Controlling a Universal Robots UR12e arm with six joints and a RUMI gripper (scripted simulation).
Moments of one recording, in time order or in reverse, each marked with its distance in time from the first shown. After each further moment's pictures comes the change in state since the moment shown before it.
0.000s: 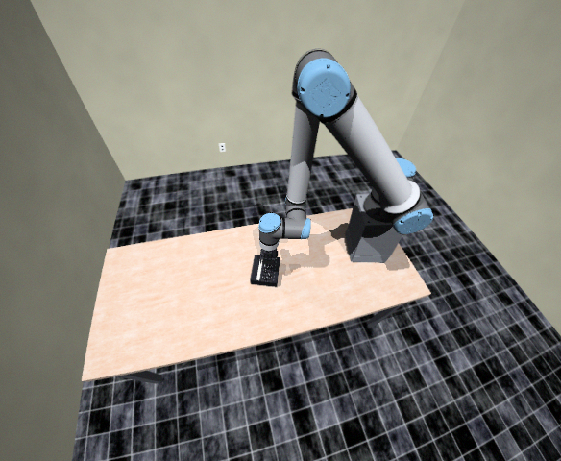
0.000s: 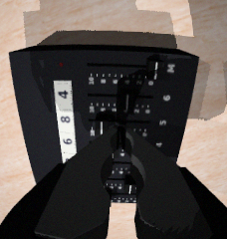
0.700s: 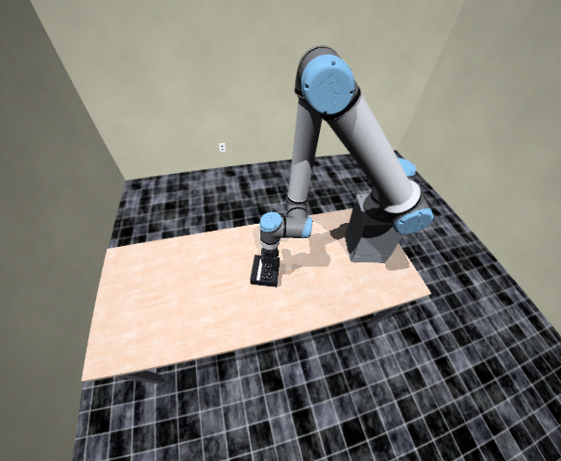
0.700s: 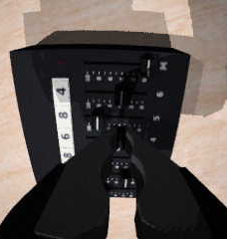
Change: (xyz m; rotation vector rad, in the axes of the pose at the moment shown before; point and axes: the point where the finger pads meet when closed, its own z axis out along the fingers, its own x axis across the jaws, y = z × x) arm 0.004 0.000 -0.008 0.000 0.000 0.000
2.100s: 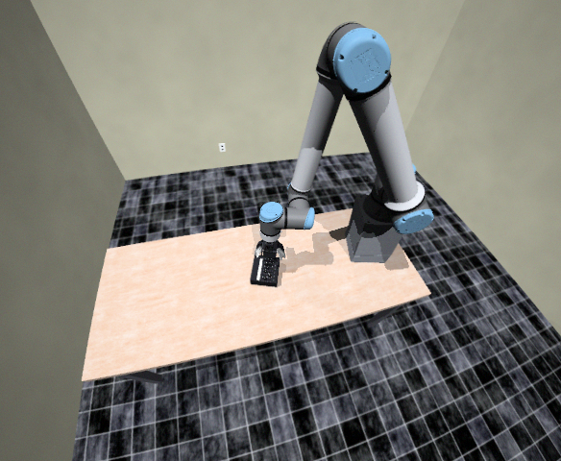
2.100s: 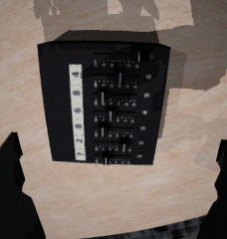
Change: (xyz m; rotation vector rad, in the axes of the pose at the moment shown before) arm 0.000 0.000 -0.060 0.000 0.000 0.000
